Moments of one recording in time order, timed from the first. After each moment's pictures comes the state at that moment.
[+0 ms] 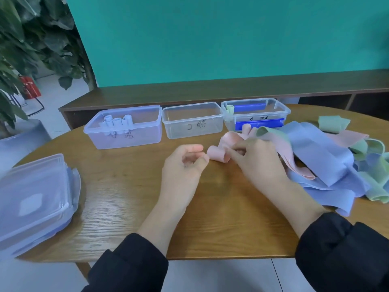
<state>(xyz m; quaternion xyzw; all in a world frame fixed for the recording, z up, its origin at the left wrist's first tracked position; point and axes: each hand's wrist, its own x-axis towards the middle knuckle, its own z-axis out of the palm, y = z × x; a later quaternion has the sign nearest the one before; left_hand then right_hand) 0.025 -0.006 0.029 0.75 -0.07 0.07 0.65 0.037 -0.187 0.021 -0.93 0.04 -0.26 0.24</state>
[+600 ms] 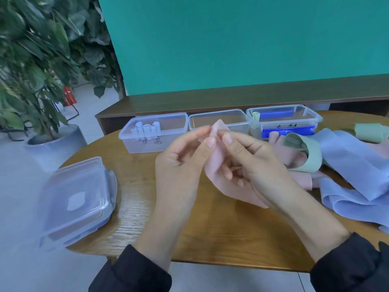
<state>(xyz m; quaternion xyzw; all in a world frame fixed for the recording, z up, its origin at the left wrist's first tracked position) -0.007 0.035 0.077 0.61 -0.15 0.16 0.76 -0.006 -0.111 0.074 -0.65 -0.19 -0.07 0.73</state>
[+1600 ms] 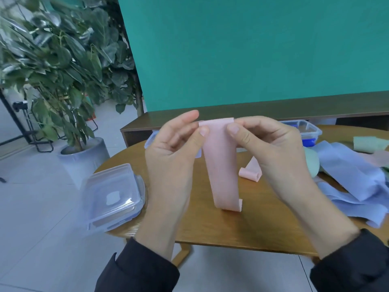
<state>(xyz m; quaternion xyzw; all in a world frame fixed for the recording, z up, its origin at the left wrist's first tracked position) -0.060 0.065 0.134 0.56 -0.18 0.27 0.76 -0.067 -0.087 0.136 -0.63 -0.19 -0.28 0.70</state>
